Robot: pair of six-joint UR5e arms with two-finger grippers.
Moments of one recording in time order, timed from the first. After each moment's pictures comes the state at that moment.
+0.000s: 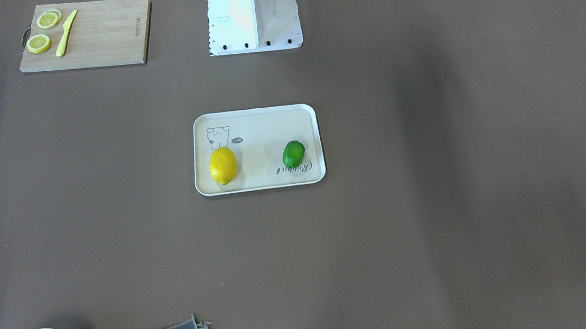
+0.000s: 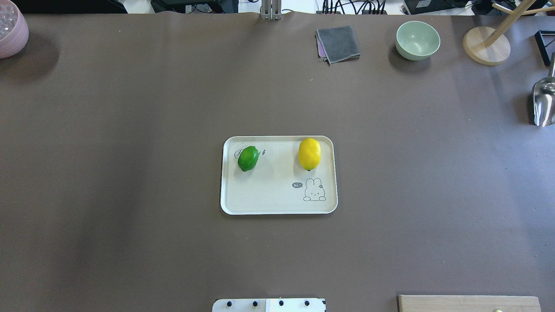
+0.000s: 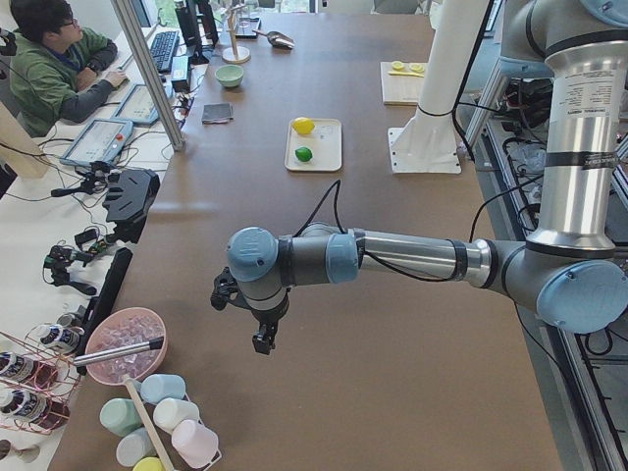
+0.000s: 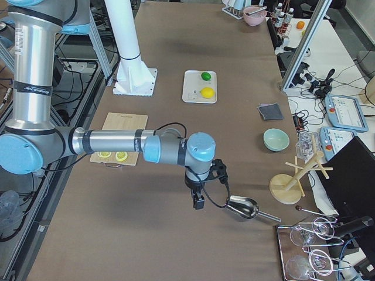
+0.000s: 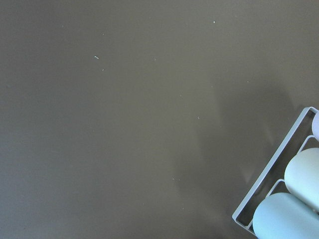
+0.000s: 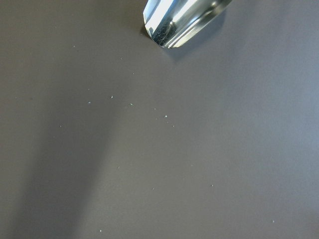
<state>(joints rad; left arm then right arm) -1.65 -1.55 -1.69 -1.36 -2.38 0.35 1.56 -1.65 1.79 -1.82 2.23 -0.31</state>
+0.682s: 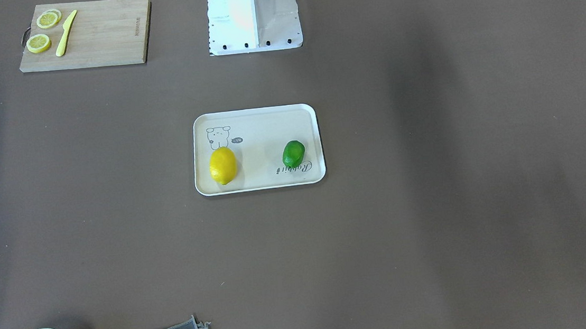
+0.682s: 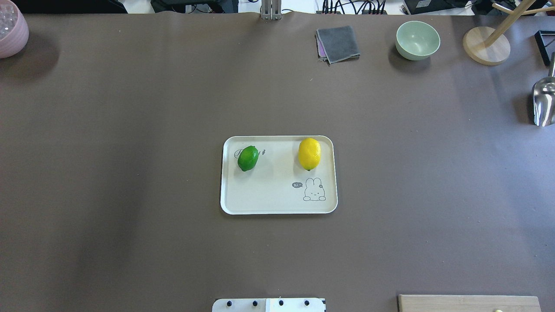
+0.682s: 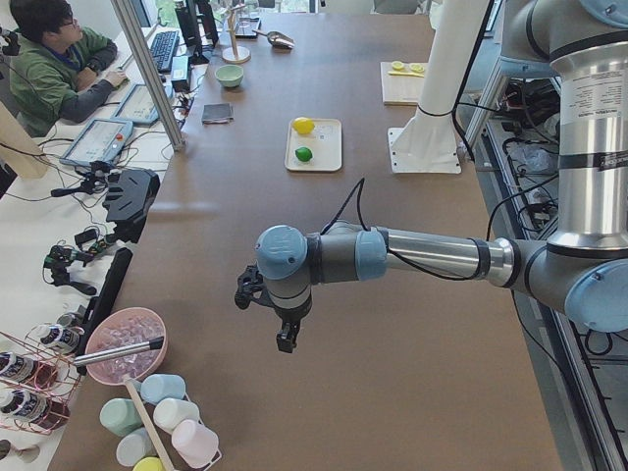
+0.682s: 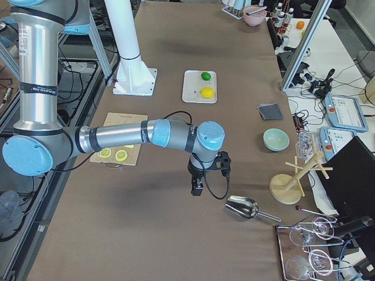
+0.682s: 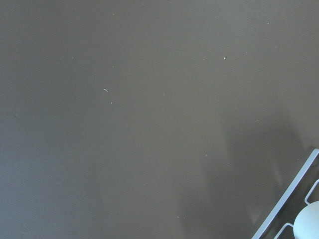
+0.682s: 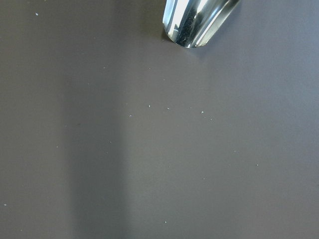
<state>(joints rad) -1.65 -1.47 -1.78 -1.36 -2.38 0.34 1.56 -1.67 1.82 -1.87 2.31 -0.21</state>
